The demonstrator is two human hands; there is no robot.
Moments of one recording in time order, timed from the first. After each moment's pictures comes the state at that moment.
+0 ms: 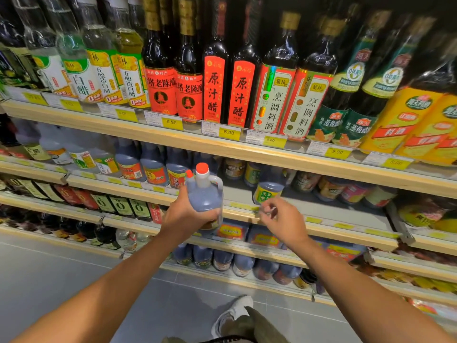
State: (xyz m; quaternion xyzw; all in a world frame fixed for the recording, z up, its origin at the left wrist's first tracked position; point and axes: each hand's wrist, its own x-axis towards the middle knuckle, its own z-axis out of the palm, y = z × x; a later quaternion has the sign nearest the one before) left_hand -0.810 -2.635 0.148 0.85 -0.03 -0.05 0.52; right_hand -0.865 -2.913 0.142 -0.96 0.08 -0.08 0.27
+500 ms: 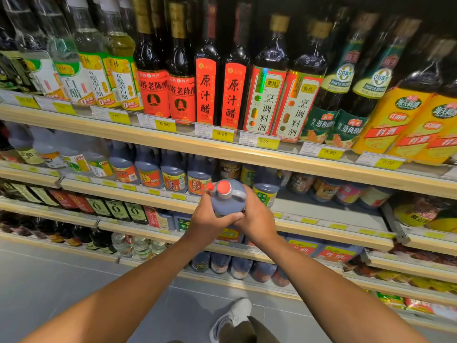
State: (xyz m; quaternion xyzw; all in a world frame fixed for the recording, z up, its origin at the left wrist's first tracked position) left_hand -0.822 -2.698 0.138 0.80 -0.11 -0.04 0.58; right_hand -0.847 -2.854 0.152 -0.94 0.03 -0.07 0.34
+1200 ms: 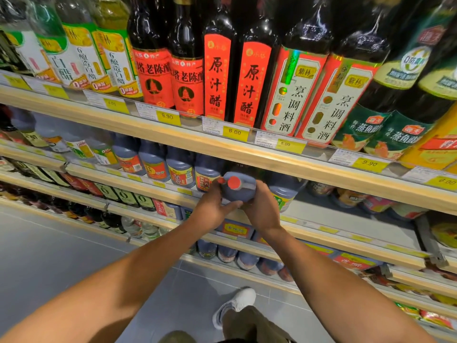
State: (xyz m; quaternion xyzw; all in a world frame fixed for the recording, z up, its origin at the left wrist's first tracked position) left_hand -0.745 -2.705 0.109 0.86 -0.10 -0.14 0.48; right_hand -0.770 -2.866 0.099 -0.92 0.06 -0.14 0.37
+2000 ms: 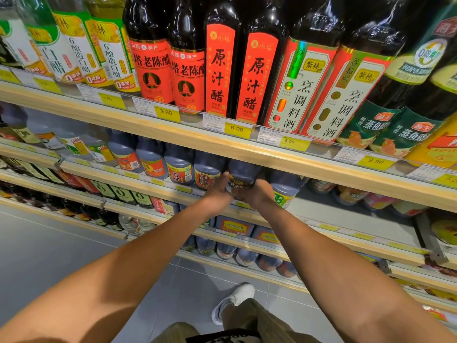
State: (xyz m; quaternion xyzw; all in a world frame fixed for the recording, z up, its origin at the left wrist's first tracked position) left_hand -0.712 -2.719 0.110 0.84 -0.03 -0.25 0.49; right_hand -0.725 -2.865 0.109 -0.90 0.18 0.07 0.39
